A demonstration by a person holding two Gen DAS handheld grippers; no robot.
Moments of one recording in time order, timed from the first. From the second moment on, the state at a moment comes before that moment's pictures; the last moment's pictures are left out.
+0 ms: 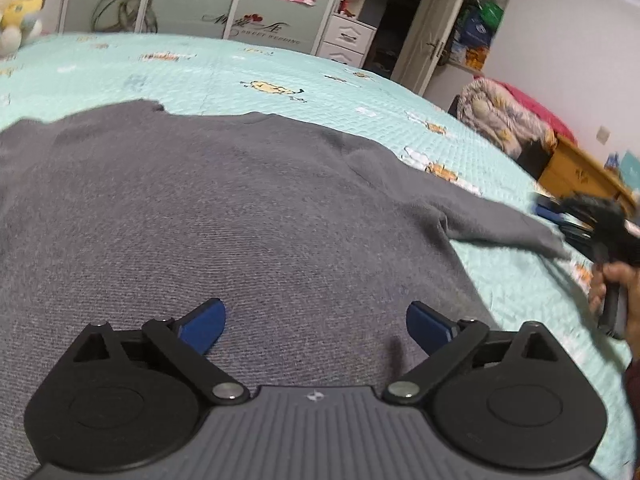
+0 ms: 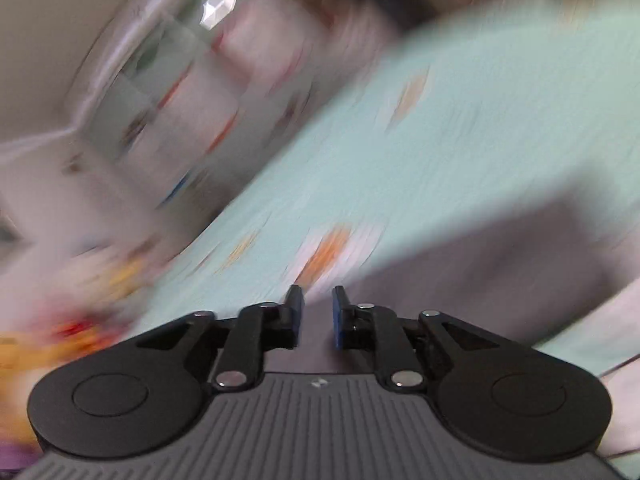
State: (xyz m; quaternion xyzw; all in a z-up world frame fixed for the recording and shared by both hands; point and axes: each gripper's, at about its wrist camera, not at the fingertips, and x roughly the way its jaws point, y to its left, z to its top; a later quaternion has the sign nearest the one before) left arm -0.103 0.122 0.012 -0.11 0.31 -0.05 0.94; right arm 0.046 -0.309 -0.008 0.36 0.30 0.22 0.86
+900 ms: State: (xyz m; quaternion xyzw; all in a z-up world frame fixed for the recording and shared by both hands) left arm -0.105 0.119 0.006 -0.11 0.30 -0.05 0.95; right arm -0.030 -0.261 0.007 0.44 0.26 0.13 0.85
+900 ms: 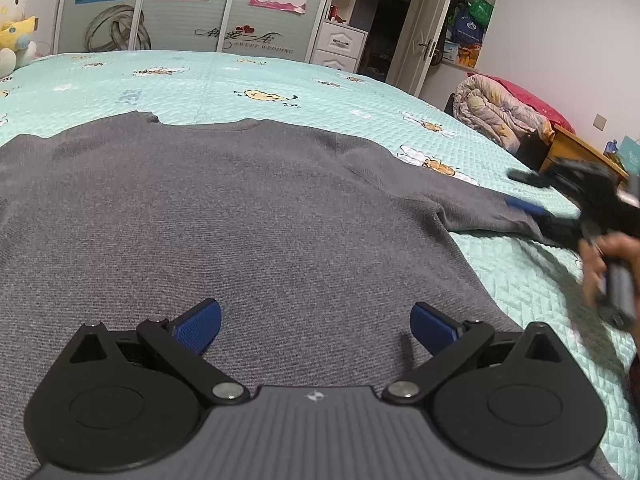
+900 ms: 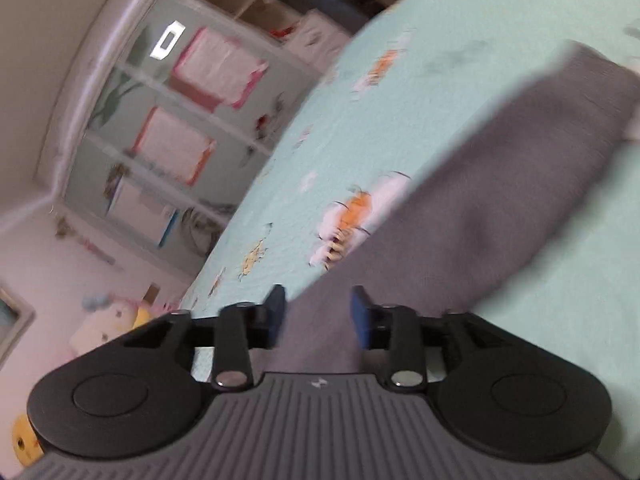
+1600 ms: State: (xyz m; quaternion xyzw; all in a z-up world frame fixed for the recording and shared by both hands) left arm -0.106 0.124 0.005 -0.12 0.30 -0.06 0.95; right arm 0.045 -0.293 -0.030 0.47 0.27 0.07 0.84
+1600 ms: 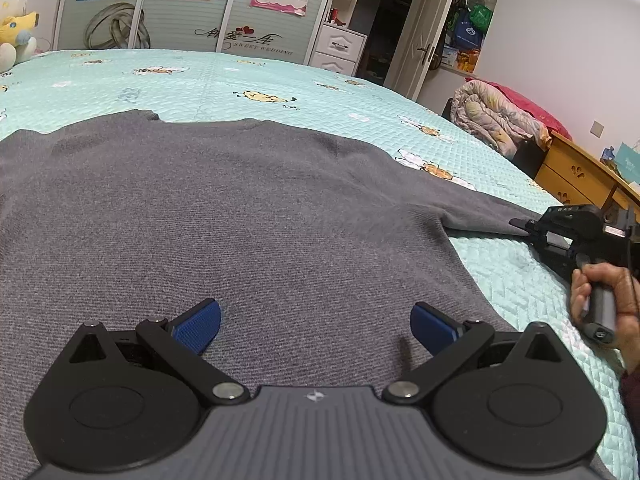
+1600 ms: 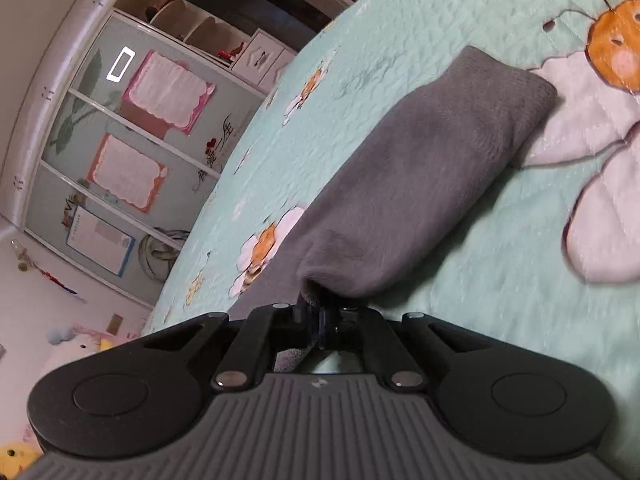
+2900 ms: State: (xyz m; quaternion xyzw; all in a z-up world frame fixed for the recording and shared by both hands) left arm 0.155 0.083 0.011 -0.20 0.29 -0.13 0.93; right arm 0.075 -0.401 -0.011 0.33 0.26 0.10 0.90
